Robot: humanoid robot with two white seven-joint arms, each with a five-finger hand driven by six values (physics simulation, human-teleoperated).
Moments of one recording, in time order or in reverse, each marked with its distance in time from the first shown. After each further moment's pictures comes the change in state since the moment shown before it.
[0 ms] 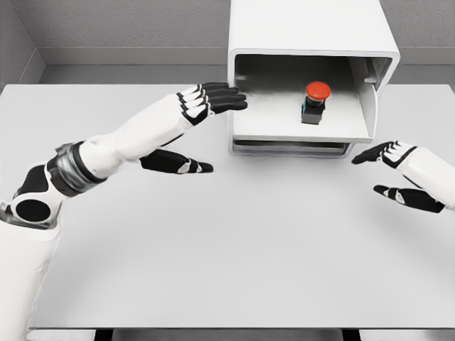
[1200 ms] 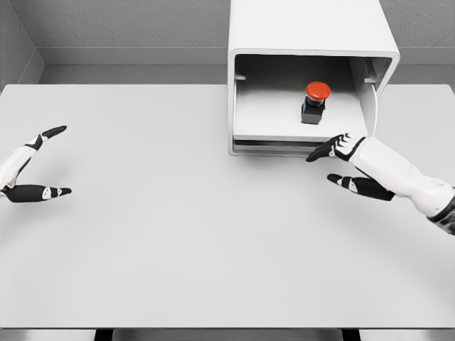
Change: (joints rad) left arm 0.232 0.105 0.459 0.464 -0.044 0.002 0.000; right arm -0.198 0.093 0.194 0.019 0.023 0.000 0.010
